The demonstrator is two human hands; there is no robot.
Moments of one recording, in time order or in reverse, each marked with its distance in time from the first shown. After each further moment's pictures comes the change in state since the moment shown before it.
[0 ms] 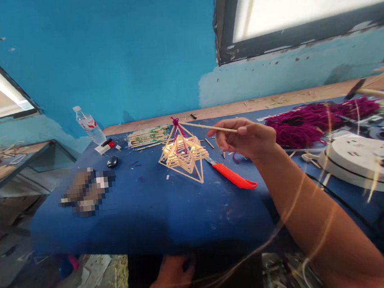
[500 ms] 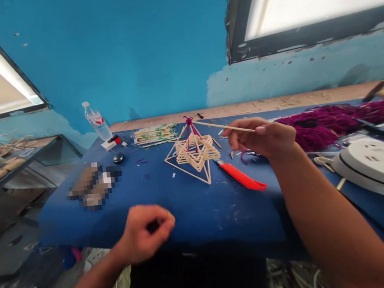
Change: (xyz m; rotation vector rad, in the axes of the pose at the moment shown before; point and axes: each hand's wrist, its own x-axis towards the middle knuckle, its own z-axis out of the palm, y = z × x) left_hand 0.008 0.127 -0.193 -0.086 0.315 0.617; right_hand -0.005 0.003 -0.019 0.043 -0.105 -0.013
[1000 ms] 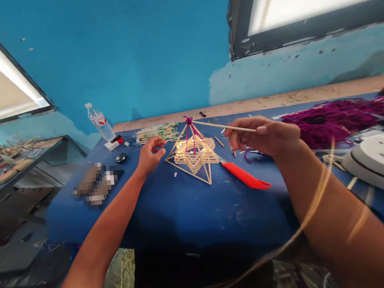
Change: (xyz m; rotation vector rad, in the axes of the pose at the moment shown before) left_hand 0.140 -0.141 -0.004 -0.025 0.258 -0.212; right_hand -0.001 -0.002 0.004 -0.103 0.041 0.078
